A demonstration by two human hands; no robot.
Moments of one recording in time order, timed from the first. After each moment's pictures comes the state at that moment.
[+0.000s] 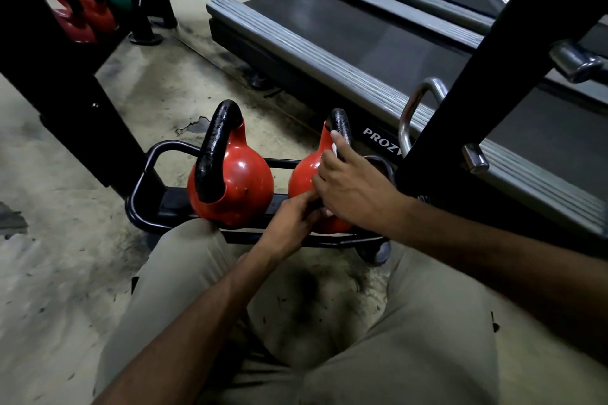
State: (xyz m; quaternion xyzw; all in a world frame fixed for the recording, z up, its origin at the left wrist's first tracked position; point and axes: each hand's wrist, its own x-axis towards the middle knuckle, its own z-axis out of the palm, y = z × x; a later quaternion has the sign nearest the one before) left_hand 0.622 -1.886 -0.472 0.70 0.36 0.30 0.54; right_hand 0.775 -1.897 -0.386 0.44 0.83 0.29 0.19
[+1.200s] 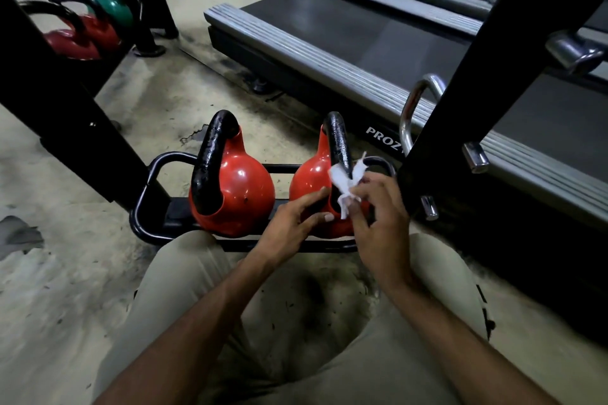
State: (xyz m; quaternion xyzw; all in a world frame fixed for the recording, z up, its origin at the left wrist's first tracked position) left_hand 0.618 -1.878 -0.471 0.71 0.38 0.28 0.53; right_hand 0.773 -1.961 -0.434 0.64 0.57 -0.05 -0.52
